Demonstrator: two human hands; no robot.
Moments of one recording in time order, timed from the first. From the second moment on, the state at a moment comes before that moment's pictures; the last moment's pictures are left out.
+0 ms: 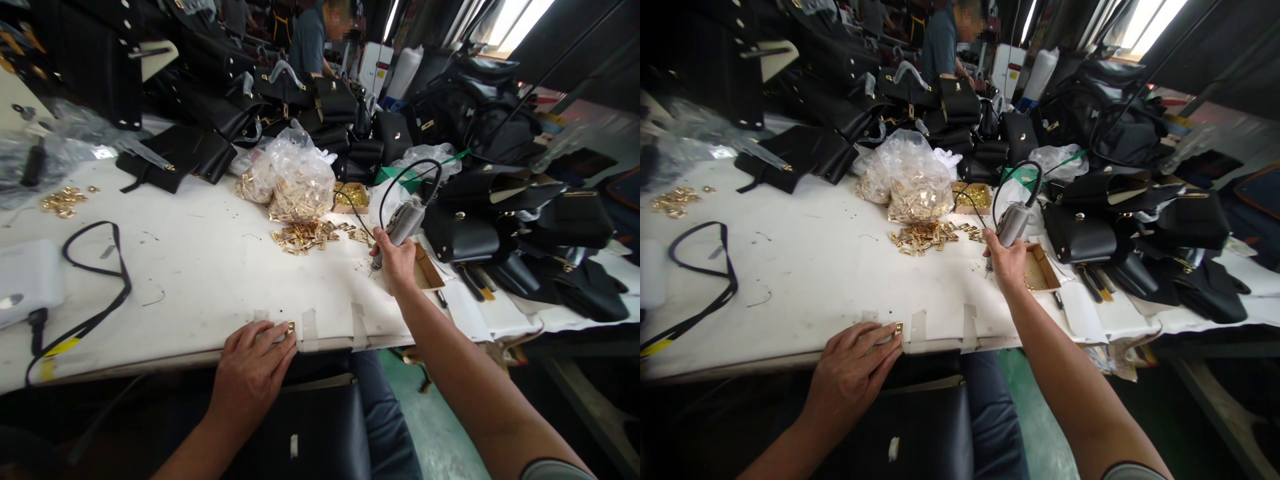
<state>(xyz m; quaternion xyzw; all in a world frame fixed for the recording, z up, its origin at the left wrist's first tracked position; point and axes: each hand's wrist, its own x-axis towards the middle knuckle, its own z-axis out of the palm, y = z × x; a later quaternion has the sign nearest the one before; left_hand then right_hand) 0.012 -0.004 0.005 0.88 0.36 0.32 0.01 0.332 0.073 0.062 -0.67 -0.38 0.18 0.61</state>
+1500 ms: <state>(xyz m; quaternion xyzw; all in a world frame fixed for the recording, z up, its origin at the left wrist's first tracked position) 0.014 -0.017 0.007 0.85 0.42 0.28 0.13 0.171 0.015 0.066 -0.43 -0.17 0.52 0.72</state>
